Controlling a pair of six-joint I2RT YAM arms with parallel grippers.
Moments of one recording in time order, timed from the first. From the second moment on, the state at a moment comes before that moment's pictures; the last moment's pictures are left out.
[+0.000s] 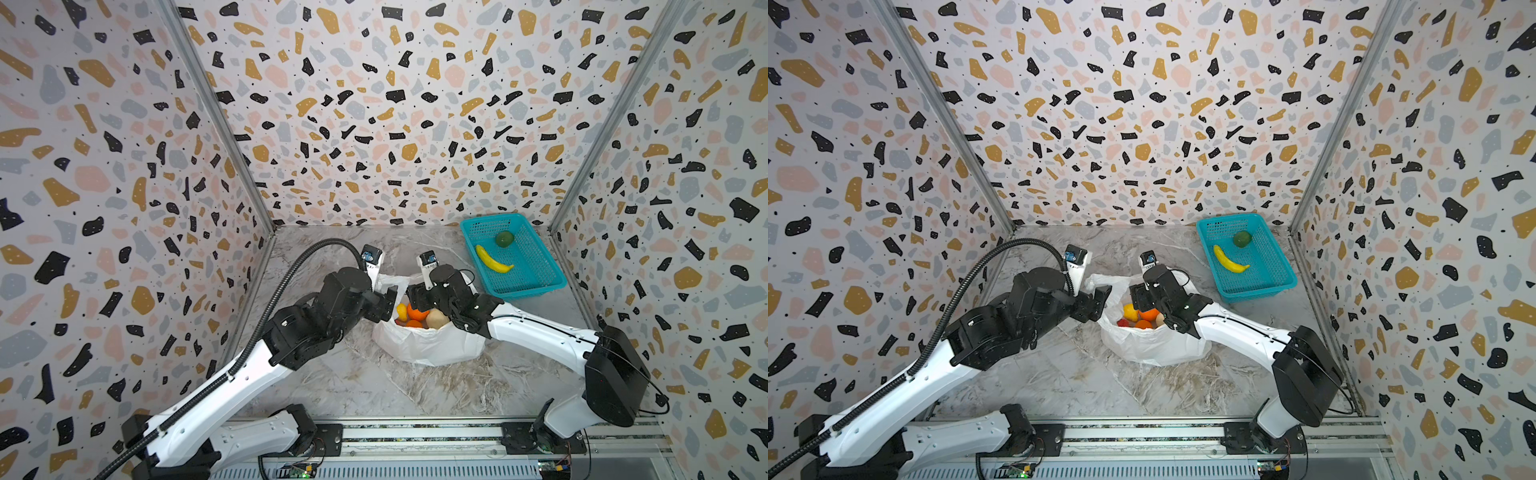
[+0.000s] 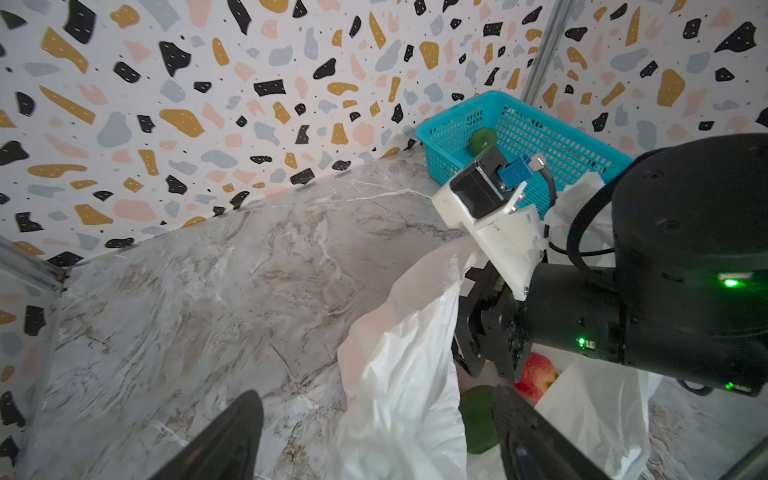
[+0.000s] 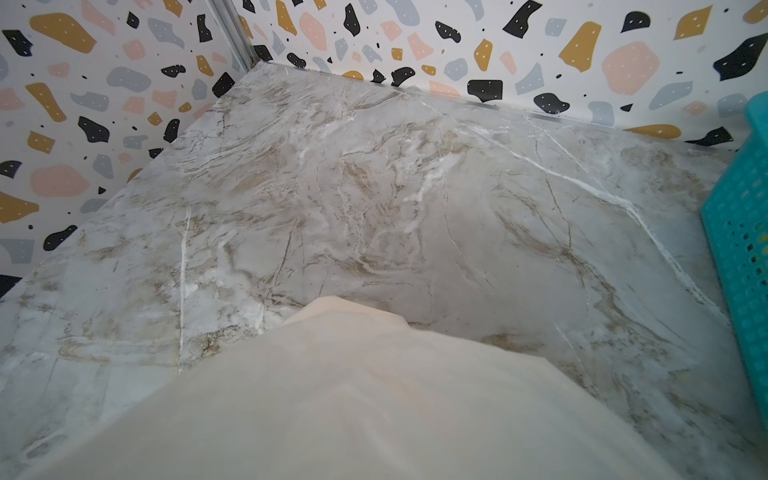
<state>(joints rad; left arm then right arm) -0.85 1.06 1.28 -0.75 -0.32 -0.18 0.85 1.54 1.09 -0.10 0.20 0.28</state>
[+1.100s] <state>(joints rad) -0.76 1.22 1.22 -0.78 -0.15 -0.14 0.87 1.54 1.09 -0.10 0.22 0.29</state>
